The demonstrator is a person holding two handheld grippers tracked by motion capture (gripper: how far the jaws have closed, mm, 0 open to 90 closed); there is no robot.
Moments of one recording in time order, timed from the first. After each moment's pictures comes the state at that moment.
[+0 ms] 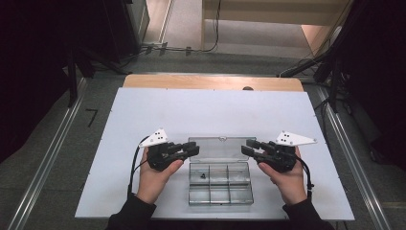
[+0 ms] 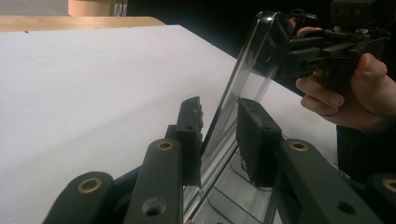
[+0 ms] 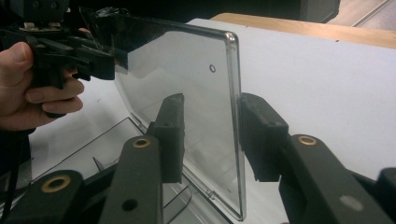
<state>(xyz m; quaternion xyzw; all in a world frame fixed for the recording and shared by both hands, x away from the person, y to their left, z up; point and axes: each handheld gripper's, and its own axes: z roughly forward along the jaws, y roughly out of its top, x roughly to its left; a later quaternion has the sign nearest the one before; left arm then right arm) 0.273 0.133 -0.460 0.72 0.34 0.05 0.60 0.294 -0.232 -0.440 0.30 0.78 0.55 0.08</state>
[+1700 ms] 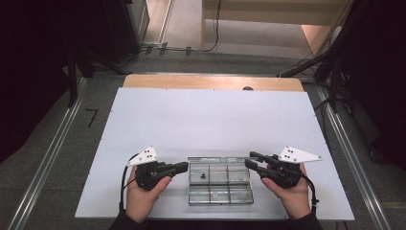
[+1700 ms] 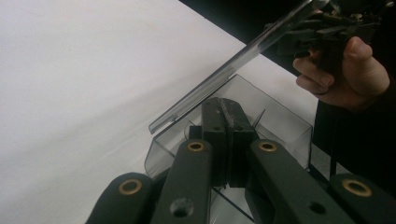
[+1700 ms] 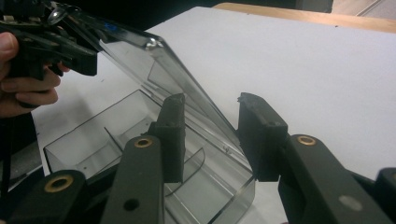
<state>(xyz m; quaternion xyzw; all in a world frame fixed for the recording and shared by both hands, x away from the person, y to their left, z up) 0.227 0.152 -0.474 0.73 0.35 0.03 0.58 0.258 -0.242 -0.453 0.31 0.78 0.54 0.09</state>
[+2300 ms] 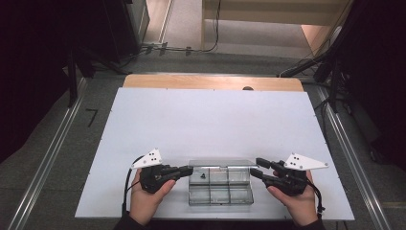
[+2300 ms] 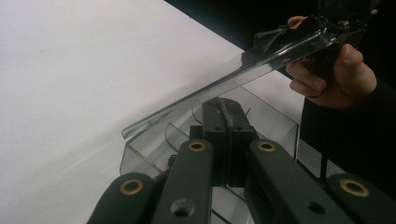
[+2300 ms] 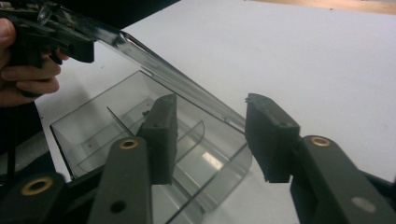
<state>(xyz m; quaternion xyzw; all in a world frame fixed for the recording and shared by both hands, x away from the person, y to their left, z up) 0.222 0.143 -0.476 0.73 0.34 0.01 0.59 0.243 -0.259 -0.459 0.32 0.79 0.52 0.09</state>
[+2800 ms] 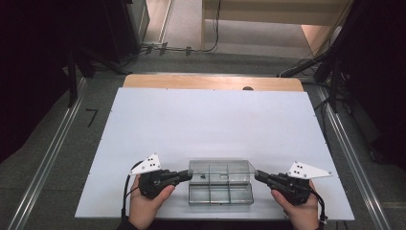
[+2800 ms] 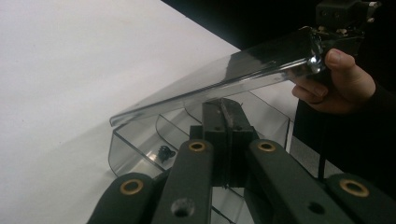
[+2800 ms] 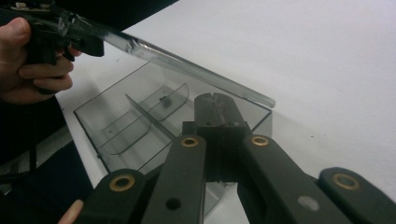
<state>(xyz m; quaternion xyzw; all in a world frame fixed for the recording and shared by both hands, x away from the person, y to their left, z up) 0.209 0.143 -0.481 0.73 0.33 0.01 0.59 0.225 -0.263 -0.466 0.32 0.78 0.53 0.06</state>
